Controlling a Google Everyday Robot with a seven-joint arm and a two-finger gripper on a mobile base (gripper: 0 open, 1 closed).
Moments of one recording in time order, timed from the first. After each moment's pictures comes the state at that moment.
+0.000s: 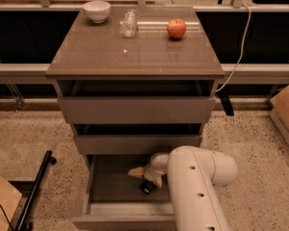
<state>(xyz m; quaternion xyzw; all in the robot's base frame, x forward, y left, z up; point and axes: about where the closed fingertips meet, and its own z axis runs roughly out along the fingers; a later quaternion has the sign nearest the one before) 0.652 -0.018 0.133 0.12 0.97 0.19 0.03</state>
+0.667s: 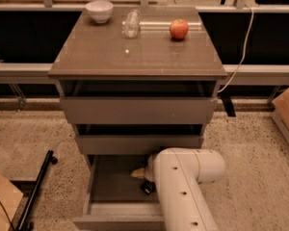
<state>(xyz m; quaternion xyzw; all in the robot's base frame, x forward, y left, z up) 0.655 -0.035 0.100 0.16 0.98 0.14 0.02</state>
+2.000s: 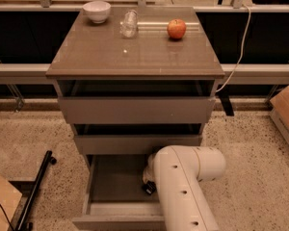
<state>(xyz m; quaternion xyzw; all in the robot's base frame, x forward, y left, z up) 0.655 -0.035 0.112 0.16 0.98 0.14 0.02</state>
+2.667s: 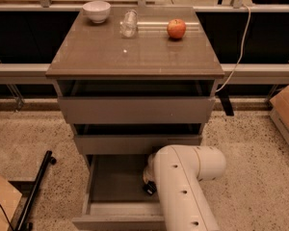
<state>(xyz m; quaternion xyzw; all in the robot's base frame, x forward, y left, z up) 0.655 -0.035 0.115 0.16 0.98 0.14 0.02</state>
